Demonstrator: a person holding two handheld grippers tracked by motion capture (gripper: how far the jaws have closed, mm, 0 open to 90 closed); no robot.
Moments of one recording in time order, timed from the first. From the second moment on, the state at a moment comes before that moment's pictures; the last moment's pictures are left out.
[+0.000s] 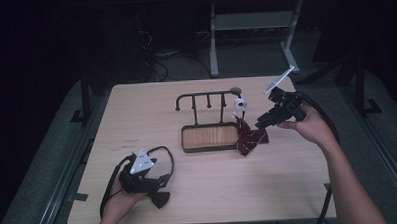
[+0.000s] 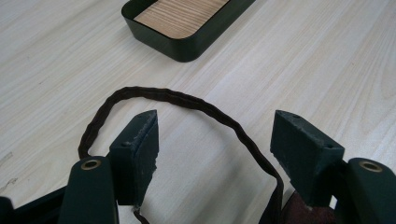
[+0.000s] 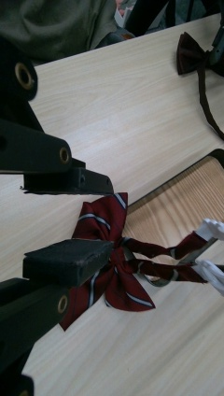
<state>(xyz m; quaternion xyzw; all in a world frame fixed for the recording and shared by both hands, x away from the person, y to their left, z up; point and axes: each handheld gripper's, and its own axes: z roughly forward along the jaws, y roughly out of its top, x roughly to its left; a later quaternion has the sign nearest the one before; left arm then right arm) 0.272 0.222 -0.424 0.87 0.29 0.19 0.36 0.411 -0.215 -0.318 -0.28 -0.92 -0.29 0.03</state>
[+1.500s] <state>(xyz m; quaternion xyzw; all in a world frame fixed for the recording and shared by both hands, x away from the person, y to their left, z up) 0.273 0.223 -0.426 0.87 0.29 0.18 0.35 0.372 -0.237 -0.381 -0.29 -0.90 -0.31 0.04</state>
